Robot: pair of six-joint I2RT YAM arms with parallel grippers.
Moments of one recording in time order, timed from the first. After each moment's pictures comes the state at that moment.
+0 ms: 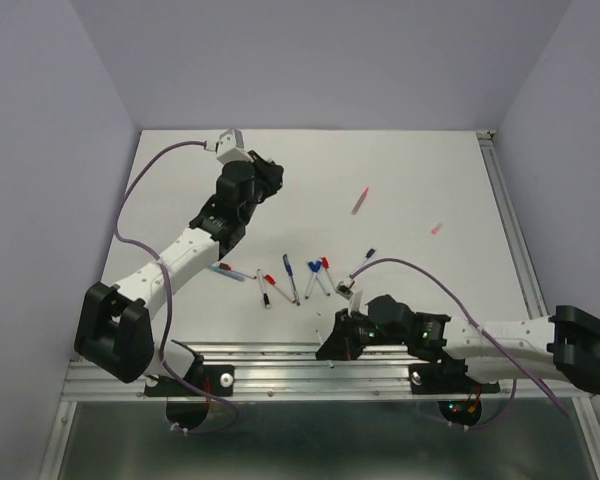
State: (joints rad) left arm -0.52 1.37 1.01 0.18 -0.26 -0.76; right arm 1.21 1.06 0.29 0.34 -0.27 0.93
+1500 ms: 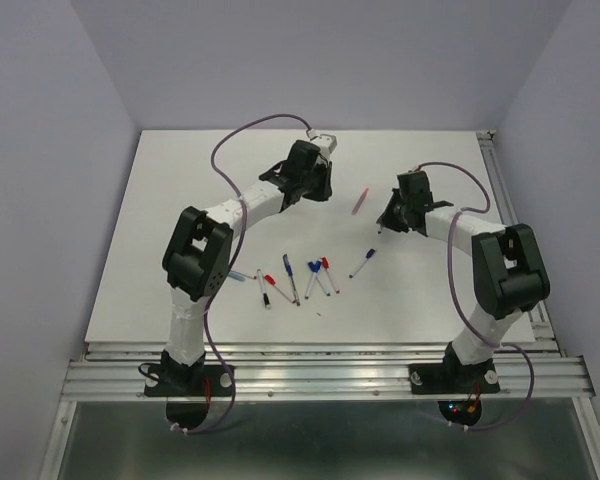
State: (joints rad) left arm -0.59 2.04 1.61 -0.19 0.11 -0.26; right arm 0.24 1.69 1.02 -0.15 0.03 0.66
